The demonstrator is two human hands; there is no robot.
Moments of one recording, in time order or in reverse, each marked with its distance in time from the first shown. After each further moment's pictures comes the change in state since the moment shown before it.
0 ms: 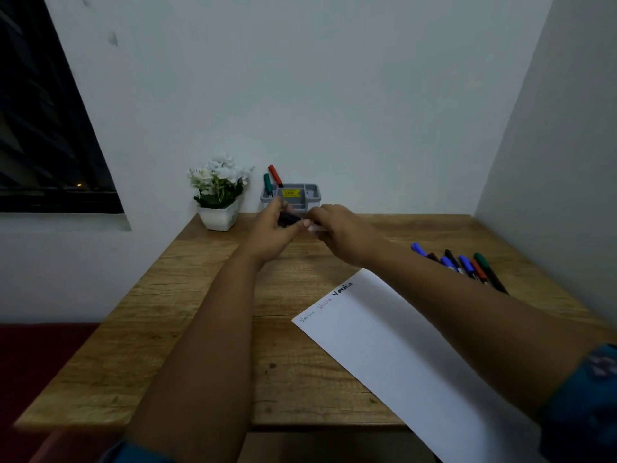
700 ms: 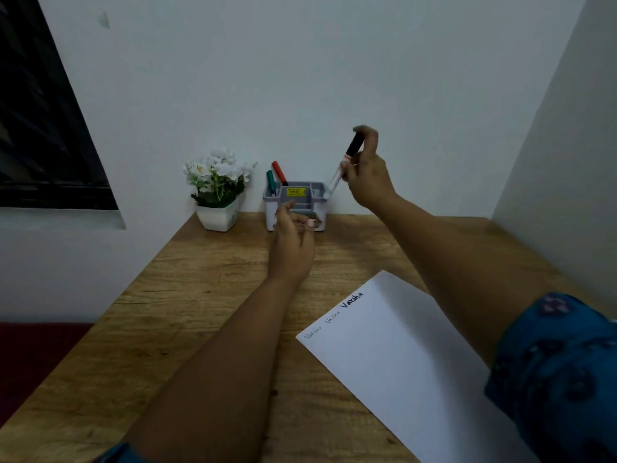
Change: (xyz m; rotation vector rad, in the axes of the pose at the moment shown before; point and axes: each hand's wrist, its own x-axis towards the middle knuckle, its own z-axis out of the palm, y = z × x) left_hand 0.017 -0.046 0.050 0.110 0.364 0.108; right_hand 0.086 0.074 -0.004 0.354 0.433 0.307
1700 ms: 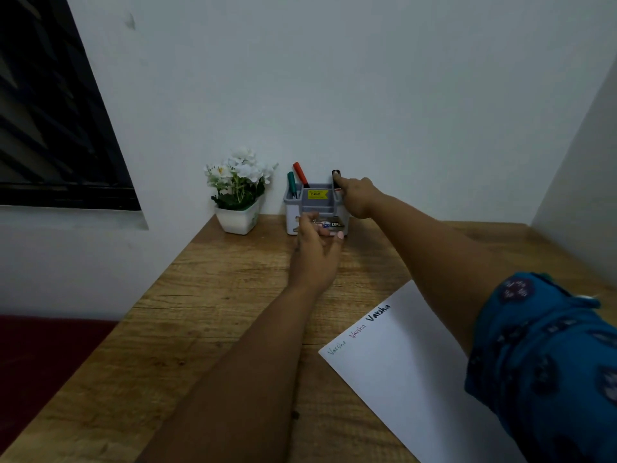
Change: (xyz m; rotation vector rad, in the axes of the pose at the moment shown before) left_hand 0.001 -0.008 0.003 0.027 -0.026 -0.087; right_hand 0.032 0.031 0.071 -0.640 -0.577 0.118
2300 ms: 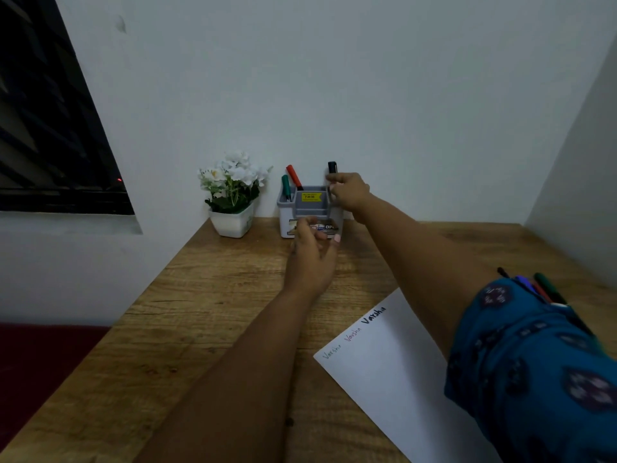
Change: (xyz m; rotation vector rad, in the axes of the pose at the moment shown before) left_hand 0.002 -0.004 0.004 0.025 -0.039 0.002; right_hand 0.013 -0.006 0.010 0.754 0.146 0.222
